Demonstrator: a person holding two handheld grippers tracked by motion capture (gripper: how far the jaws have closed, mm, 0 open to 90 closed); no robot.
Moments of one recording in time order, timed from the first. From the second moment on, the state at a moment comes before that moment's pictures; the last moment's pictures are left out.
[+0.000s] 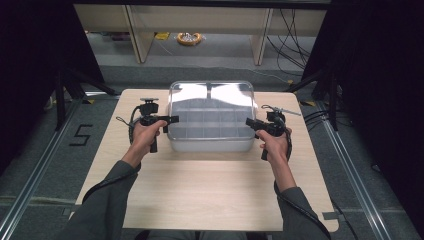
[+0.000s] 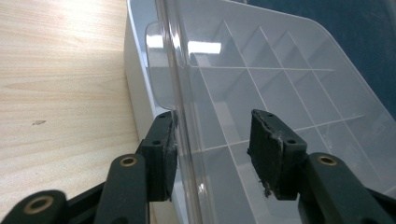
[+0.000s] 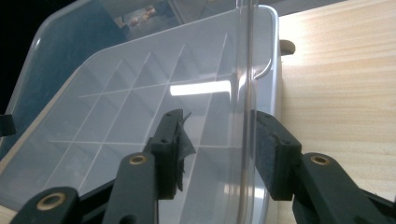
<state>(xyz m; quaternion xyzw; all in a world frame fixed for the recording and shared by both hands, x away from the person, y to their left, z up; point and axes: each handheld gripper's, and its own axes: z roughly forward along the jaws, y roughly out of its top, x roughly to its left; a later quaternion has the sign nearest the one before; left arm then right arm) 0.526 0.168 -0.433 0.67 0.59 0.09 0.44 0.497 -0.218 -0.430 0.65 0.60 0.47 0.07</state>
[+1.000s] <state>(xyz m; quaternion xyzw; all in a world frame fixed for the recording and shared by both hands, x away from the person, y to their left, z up) 0.529 0.164 -0.441 0.68 0.58 0.12 0.44 0.514 -0.221 -0.445 0.60 0.64 0.46 0.15</state>
